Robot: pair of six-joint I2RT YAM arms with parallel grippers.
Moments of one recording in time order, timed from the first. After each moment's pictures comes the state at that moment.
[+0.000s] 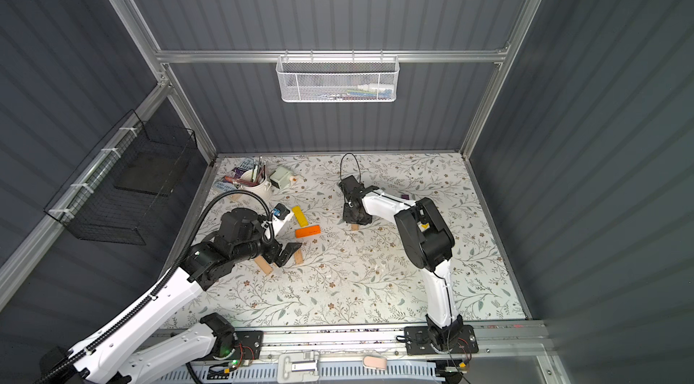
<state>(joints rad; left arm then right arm) -0.62 0.93 0.82 -0.57 0.11 0.18 0.58 2.08 1.46 -0.58 0.08 0.62</state>
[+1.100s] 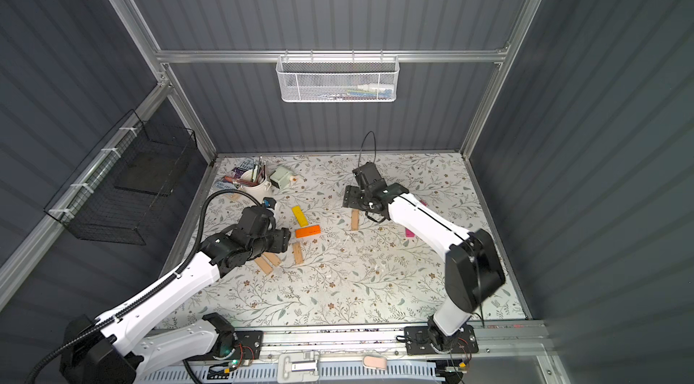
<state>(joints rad) -0.62 1.13 0.83 -0.63 -0.20 -0.45 0.58 1.54 1.26 -0.51 0.06 0.63</state>
